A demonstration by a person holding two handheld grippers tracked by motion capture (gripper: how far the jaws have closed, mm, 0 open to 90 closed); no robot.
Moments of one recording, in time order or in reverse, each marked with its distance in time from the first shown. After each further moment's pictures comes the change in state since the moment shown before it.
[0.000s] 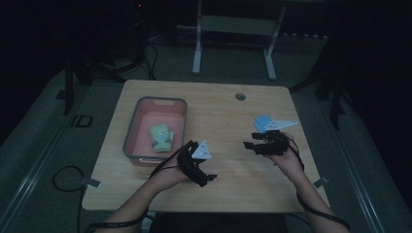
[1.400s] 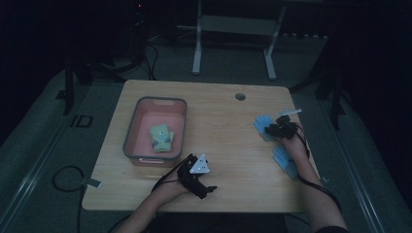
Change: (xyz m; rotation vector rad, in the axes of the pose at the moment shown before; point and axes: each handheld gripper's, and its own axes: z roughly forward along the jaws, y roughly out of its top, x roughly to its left) left arm -0.019 -0.036 0.023 -0.063 -0.018 -0.022; right arm -0.129 -0.032 0.047 0.161 -0.306 0.142
